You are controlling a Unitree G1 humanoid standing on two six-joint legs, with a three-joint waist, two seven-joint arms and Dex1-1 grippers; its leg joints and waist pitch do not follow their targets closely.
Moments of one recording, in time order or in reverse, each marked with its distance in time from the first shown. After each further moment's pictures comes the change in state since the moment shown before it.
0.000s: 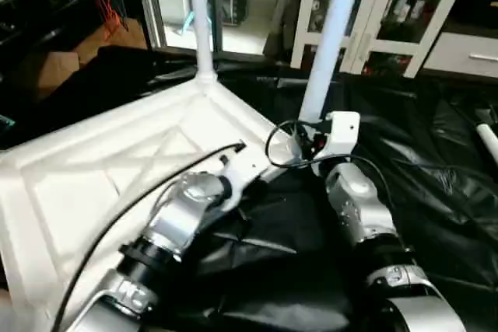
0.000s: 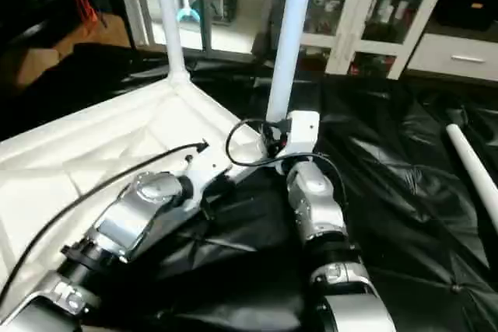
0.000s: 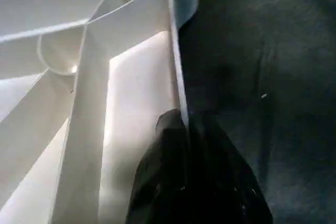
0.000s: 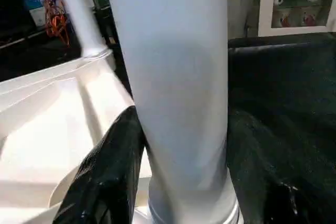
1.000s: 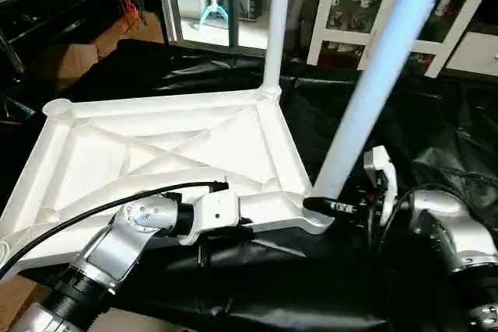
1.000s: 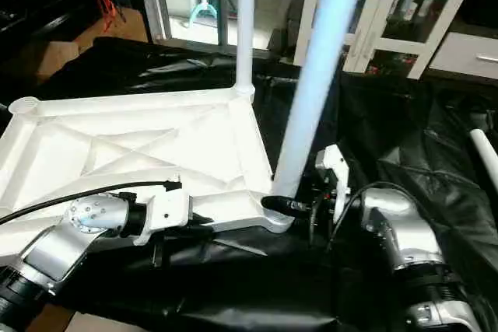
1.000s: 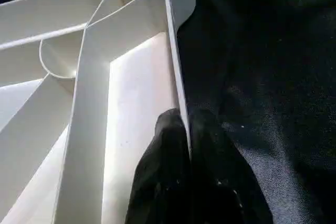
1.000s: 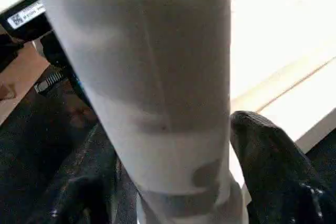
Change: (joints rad) left arm 0.191 0.313 -0.065 -0.190 -0.118 -0.423 -0.425; right arm 0.227 -0.456 0.166 -0.301 0.190 0.238 1.042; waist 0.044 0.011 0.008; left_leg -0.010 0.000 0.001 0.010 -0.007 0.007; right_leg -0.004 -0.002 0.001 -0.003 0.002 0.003
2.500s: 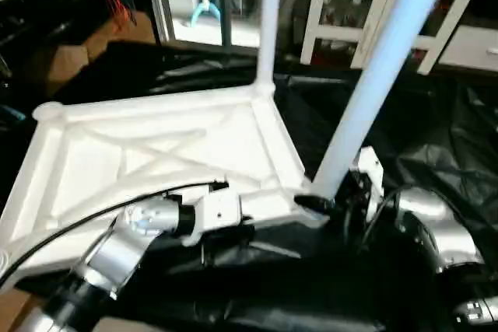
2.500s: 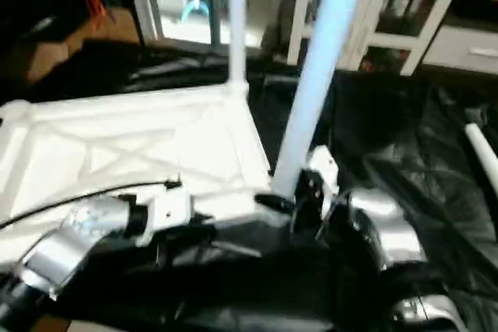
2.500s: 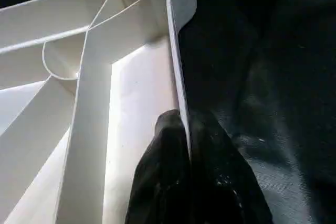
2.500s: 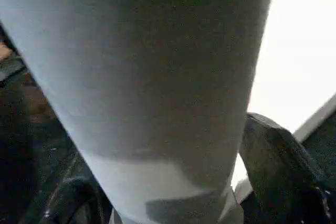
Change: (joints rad) left arm 0.024 -0.012 0.014 -0.026 0.008 0.008 0.041; right arm -0.021 0.040 0.028 0.093 -0.067 -0.161 -0.060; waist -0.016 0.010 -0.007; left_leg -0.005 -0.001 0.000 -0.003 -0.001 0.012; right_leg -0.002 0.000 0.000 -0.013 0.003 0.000
